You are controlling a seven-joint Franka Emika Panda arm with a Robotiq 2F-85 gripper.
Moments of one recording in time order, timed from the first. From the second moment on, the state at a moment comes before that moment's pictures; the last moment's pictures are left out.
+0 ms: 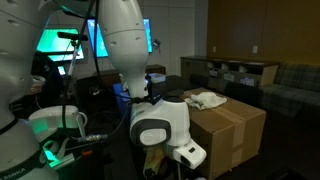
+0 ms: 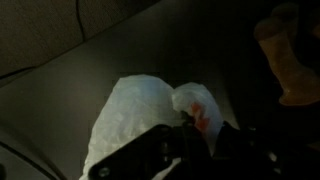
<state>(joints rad) -0.10 0.59 -0.18 -2.43 -0.06 3.05 0.26</state>
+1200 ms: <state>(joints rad) -0.18 0.76 -0.12 -2.26 0.01 3.05 0.15</state>
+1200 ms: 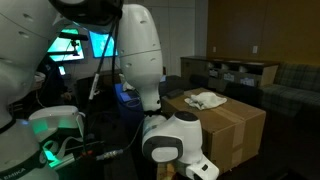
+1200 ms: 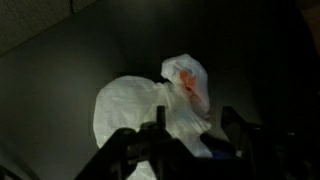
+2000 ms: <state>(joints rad) -0.21 0.75 -0.07 -2.15 0.04 3.01 0.14</state>
